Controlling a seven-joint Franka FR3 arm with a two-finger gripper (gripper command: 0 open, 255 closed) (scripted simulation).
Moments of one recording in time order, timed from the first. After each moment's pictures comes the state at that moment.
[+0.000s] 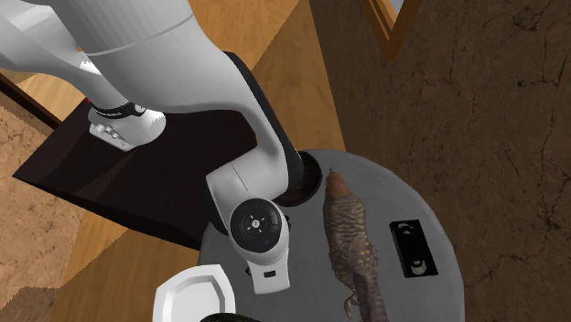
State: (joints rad) arm -0.30 0.64 -0.13 -2.15 0.33 2.74 -0.38
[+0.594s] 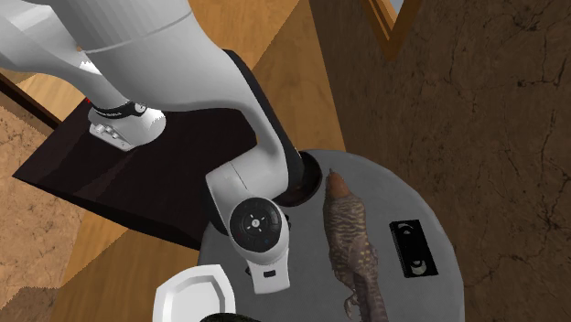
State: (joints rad) arm -0.29 0.63 -0.13 -2.15 0.33 2.73 -0.38
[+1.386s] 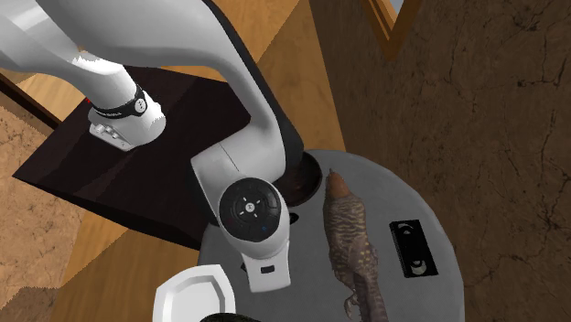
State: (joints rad) arm -0.25 0.48 -0.18 -2.20 0.28 2.63 -0.34
